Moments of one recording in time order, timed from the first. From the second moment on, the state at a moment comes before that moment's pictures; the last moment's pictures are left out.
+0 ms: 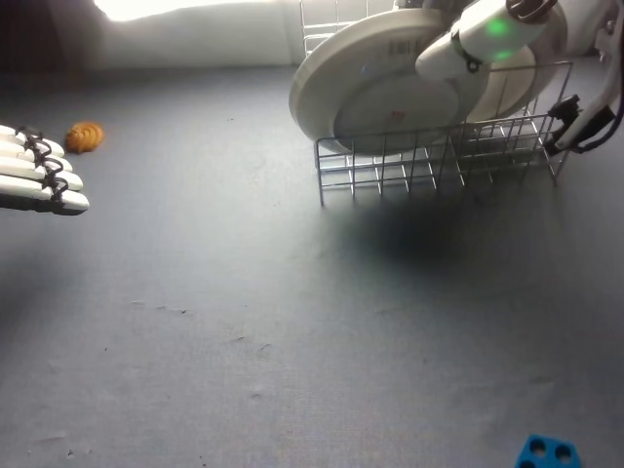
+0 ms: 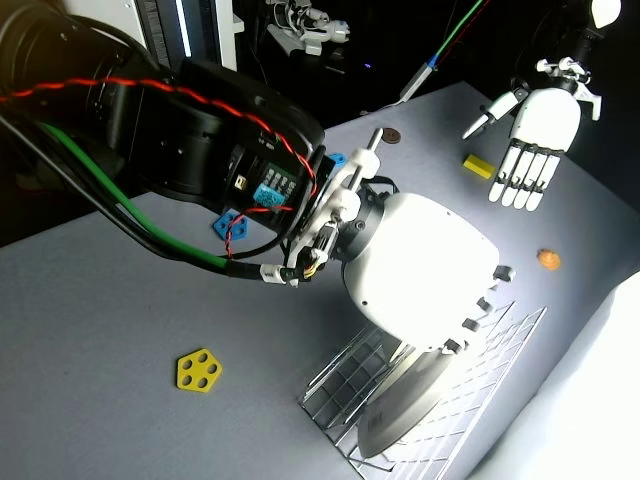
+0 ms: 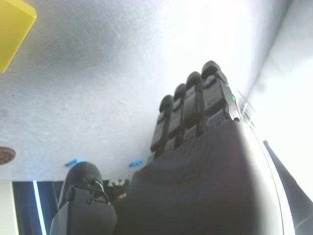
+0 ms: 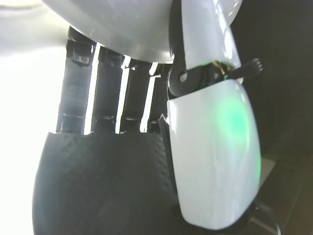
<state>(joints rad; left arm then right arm) 0.73 -0.95 1.77 1.56 -0.98 -0.24 -0.10 -1.13 1.20 1.19 0.22 -1.53</state>
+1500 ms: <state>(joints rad) 0.74 -0.96 1.76 1.57 -0.98 -0.23 -0.14 -1.15 1.21 1.17 0.24 -1.53</state>
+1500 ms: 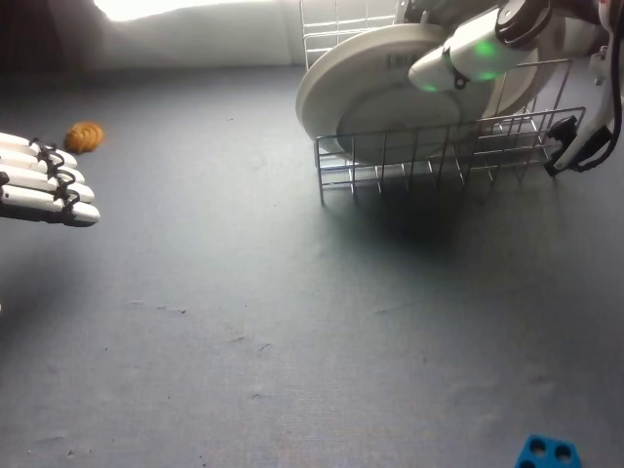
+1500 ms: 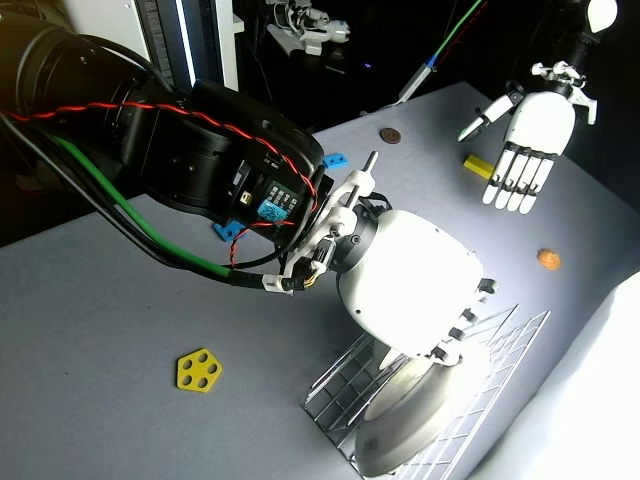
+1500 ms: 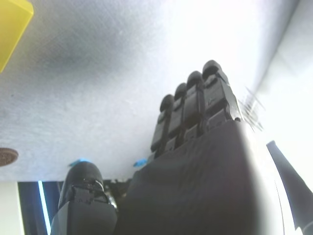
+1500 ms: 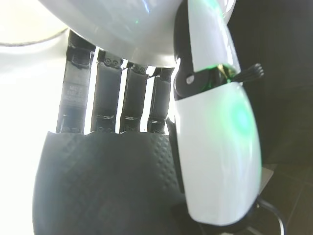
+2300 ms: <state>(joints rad) 0.74 -0.96 1.76 1.58 -0.98 -0.22 -0.14 -1.15 1.21 1.15 0.24 -1.53</state>
